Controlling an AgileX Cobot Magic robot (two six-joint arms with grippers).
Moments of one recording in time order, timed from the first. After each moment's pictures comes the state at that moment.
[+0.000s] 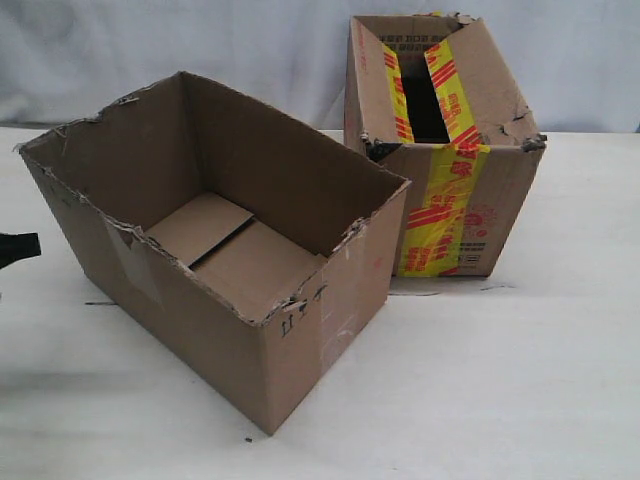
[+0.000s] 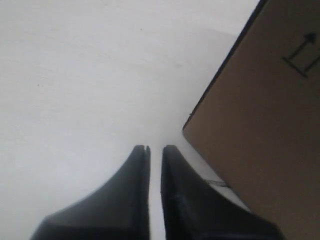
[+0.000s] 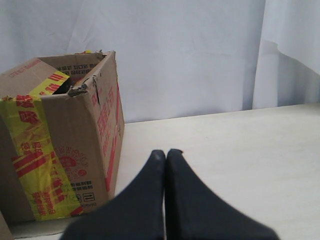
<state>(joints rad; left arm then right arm) 0.01 1.36 -0.46 -0.04 -0.06 -0.13 0.04 0.00 0.00 0.00 0.16 0.08</state>
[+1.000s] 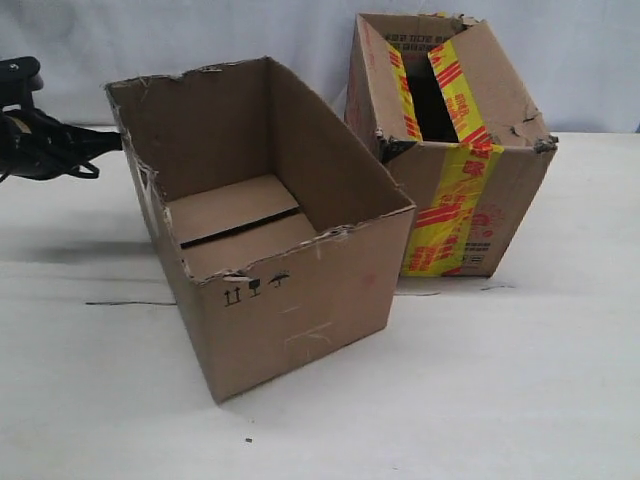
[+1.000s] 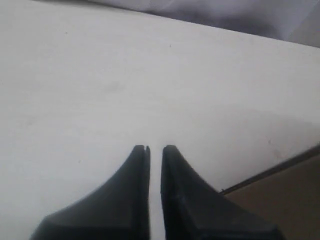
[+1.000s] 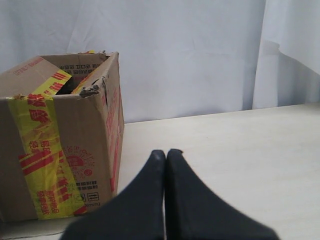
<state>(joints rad) -0.04 1.94 -1.11 -0.04 -0.03 -0.13 0.04 0.00 0.00 0.00 0.16 0.08</state>
